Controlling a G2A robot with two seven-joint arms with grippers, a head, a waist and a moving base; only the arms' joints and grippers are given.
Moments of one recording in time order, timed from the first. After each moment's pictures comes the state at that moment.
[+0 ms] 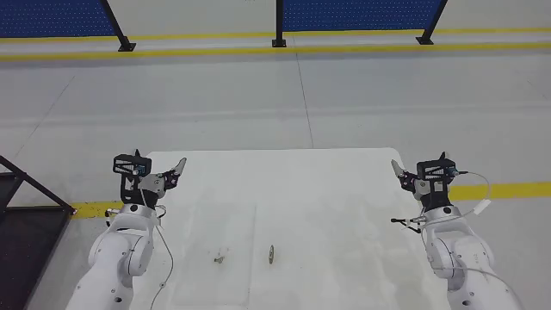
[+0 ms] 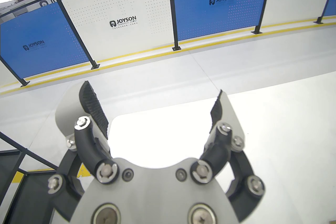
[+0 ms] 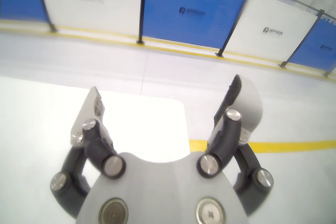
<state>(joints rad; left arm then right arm) 1.73 -1.15 -1.60 -1.80 1.33 0.00 0.00 -1.73 -1.15 1.60 -1.80 -1.33 0.00 0.00</state>
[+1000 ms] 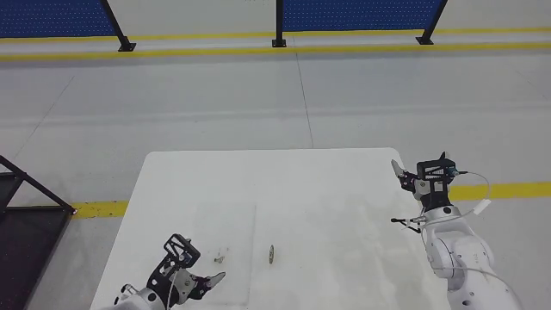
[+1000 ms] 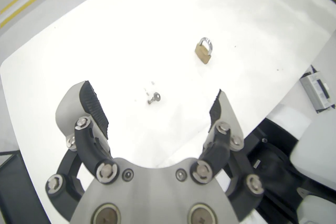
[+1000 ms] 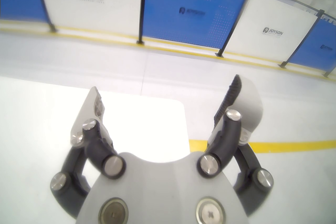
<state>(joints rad) 2.33 -1.13 -1.65 -2.23 1.36 -0.38 -0.40 -1.73 -1.15 1.60 -1.80 -1.33 0.00 0.00</state>
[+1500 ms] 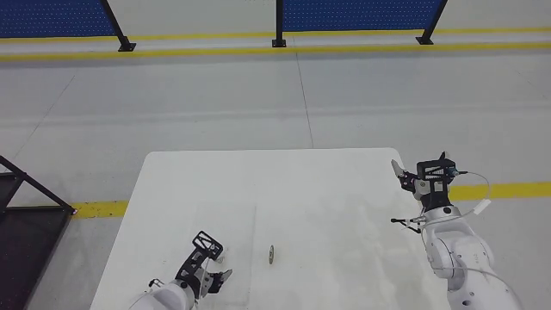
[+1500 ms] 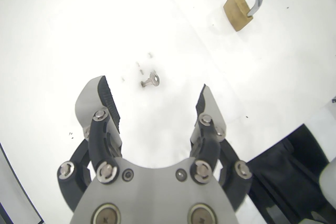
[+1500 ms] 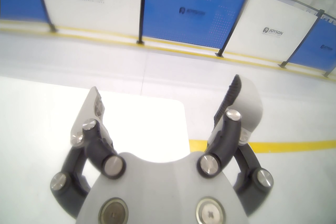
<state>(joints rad) 2.11 -1.15 -1.42 -2.05 1.43 -0.21 -0.63 -1.73 -1.15 1.60 -1.80 -1.33 0.00 0.00</state>
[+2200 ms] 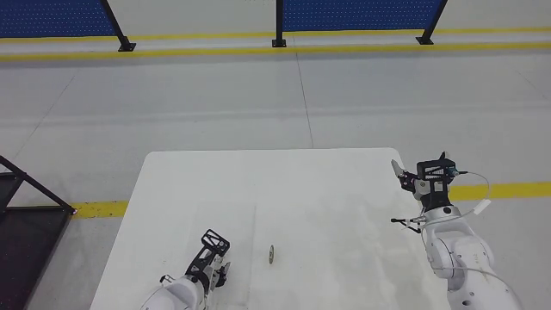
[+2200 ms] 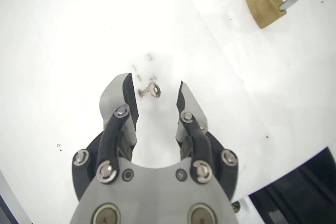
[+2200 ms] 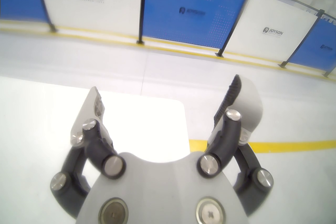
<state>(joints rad) 2.02 -1.15 -1.33 -1.94 1.48 -0.14 -0.63 -1.73 -1.15 1.60 -1.80 -1.33 0.00 0.00</state>
